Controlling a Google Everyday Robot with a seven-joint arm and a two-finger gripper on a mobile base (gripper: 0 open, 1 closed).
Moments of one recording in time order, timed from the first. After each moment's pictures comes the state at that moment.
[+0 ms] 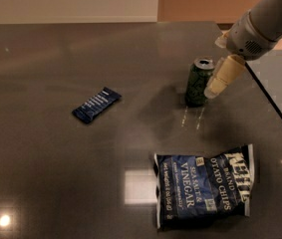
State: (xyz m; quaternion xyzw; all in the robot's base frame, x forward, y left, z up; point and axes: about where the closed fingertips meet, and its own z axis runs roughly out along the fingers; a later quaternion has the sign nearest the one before) arm 0.590 -0.190 0.917 -0.57 0.78 0.06 0.25
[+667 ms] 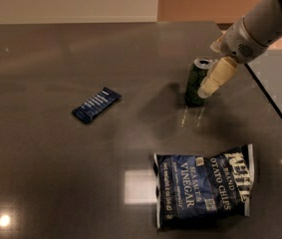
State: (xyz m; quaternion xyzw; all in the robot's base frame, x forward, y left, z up) arm 0.603 -0.181 0.901 -0.56 0.78 0.09 0.26
